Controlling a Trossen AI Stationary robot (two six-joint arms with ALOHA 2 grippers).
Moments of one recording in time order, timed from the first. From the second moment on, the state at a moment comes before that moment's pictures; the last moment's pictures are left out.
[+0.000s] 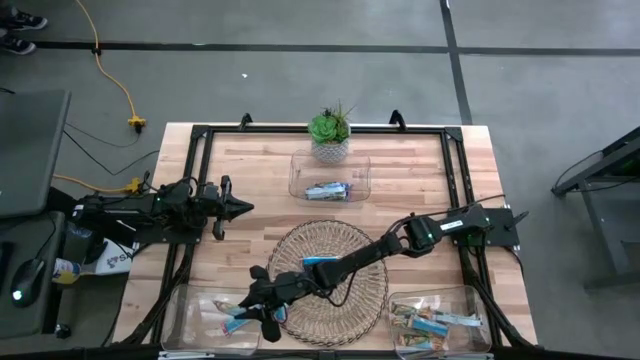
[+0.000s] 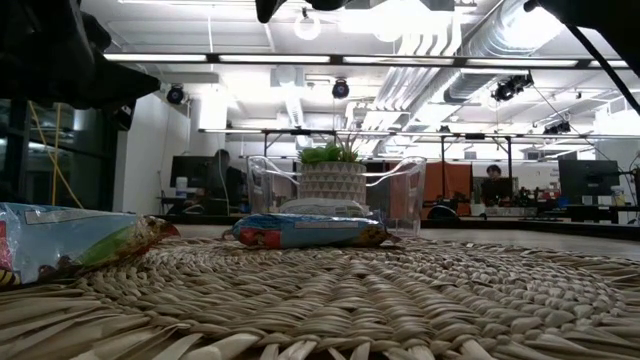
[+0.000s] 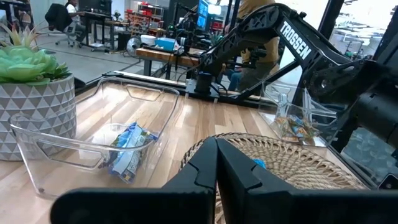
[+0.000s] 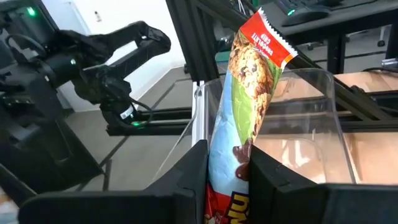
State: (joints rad) left arm 0.00 0.01 0.02 0.00 -0.04 -0.16; right arm 0.37 2.59 2.14 0.34 -0.04 0.31
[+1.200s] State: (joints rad) left arm 0.00 0.01 0.02 0.00 -0.04 -0.16; right arm 0.36 2.58 2.15 0.32 -0.08 0.28
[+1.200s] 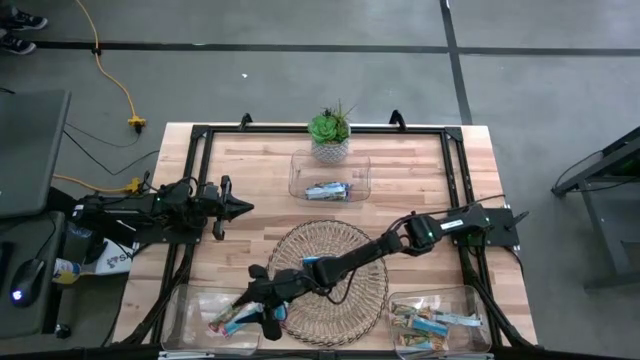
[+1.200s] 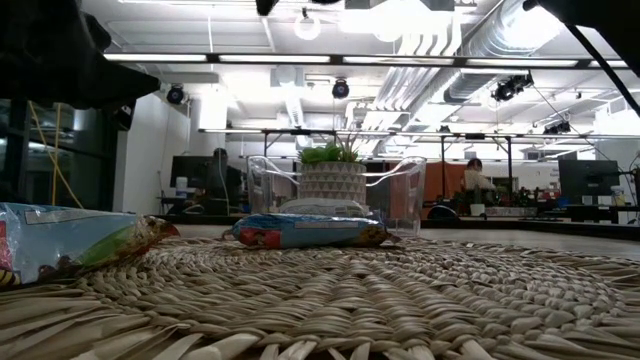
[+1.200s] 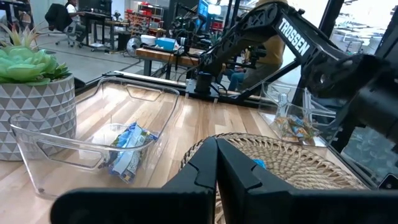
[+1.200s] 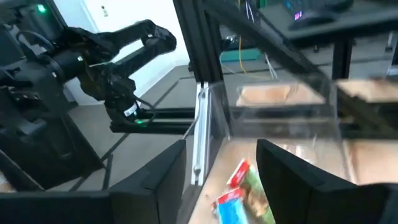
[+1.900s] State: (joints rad) left arm 0.00 0.01 0.02 0.00 -0.04 -0.16; right arm 0.31 2.22 2.15 -0.41 0.12 0.10
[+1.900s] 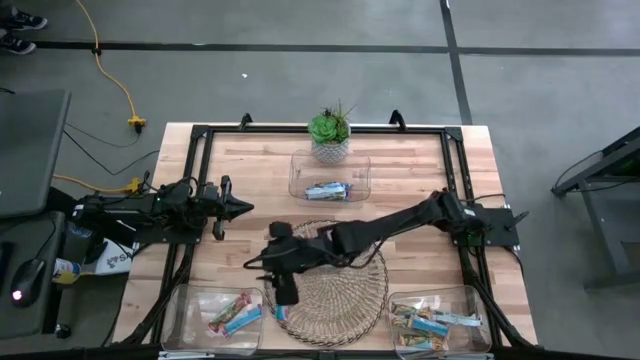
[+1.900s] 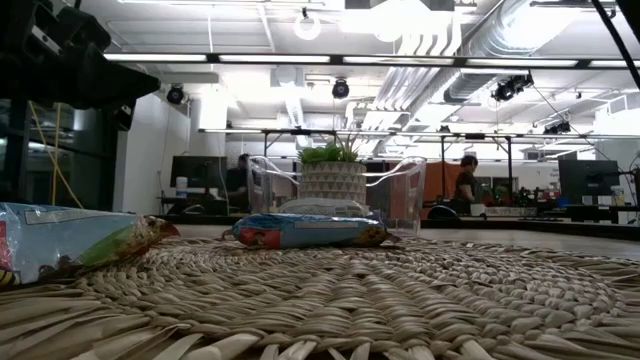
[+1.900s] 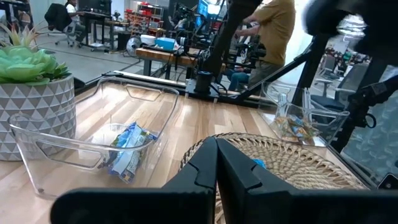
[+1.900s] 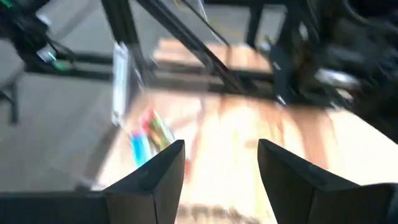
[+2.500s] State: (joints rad) left arm 0.00 0.01 0.02 0.00 -0.04 -0.16; right arm 0.30 2.19 2.14 -1.10 0.15 0.18
